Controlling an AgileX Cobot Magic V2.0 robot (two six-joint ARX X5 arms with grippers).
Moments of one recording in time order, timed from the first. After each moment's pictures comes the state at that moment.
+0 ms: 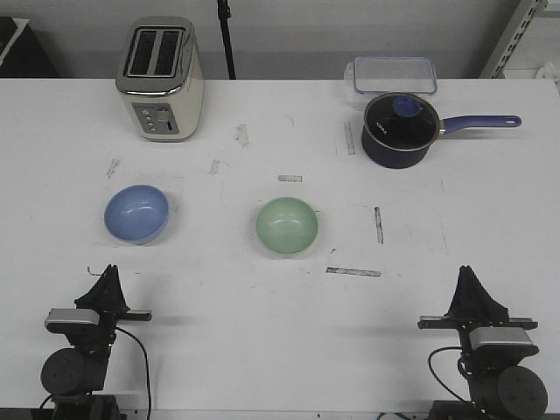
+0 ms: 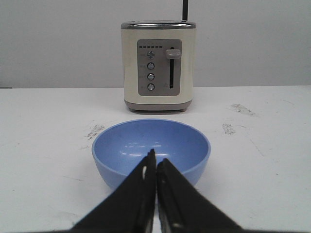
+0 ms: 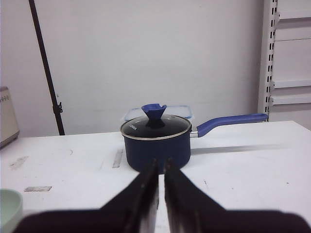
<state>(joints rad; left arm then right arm) -0.02 0.01 0.03 0.16 -0.02 0.01 -0.03 0.04 0.32 -0.18 -0.05 0.10</state>
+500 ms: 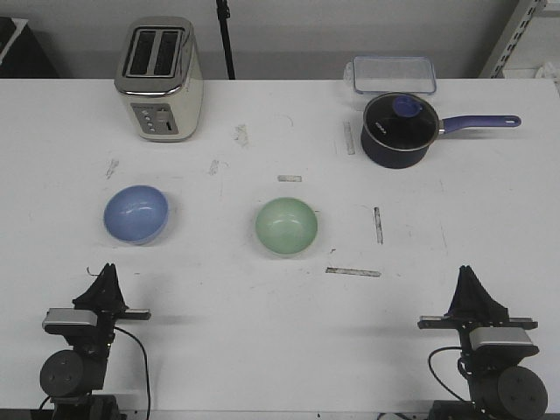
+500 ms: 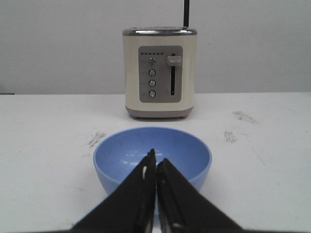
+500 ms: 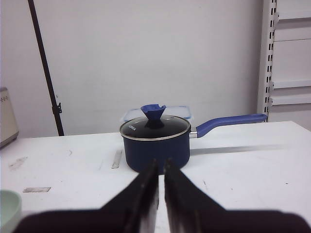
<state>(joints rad) -0.02 0.01 0.03 0.21 -0.03 0.01 -0.03 0.04 0.32 -0.18 -0.05 0.10</state>
